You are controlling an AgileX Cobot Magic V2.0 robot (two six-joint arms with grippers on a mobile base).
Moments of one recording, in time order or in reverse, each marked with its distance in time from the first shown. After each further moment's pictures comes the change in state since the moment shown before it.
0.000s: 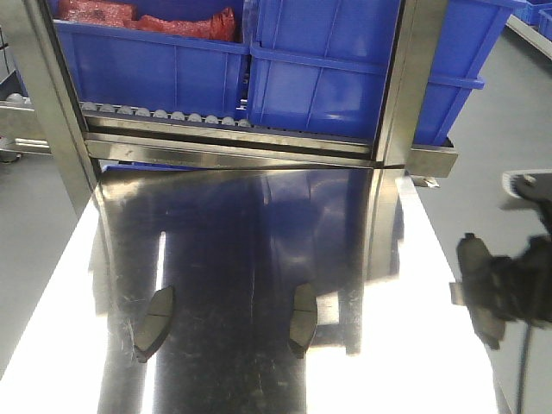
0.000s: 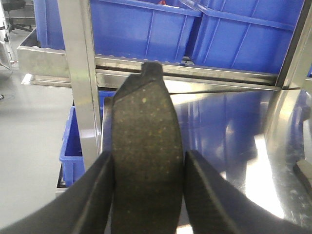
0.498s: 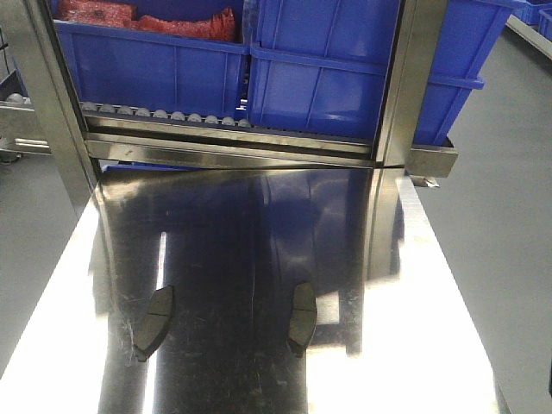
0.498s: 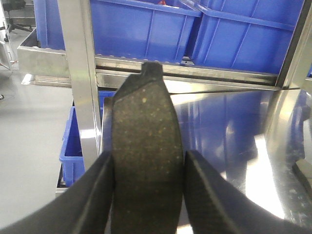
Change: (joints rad) left arm 0.000 0.000 0.000 0.000 0.000 0.000; right arm 0.000 -0.727 0.295 0.000 -0.052 -0.003
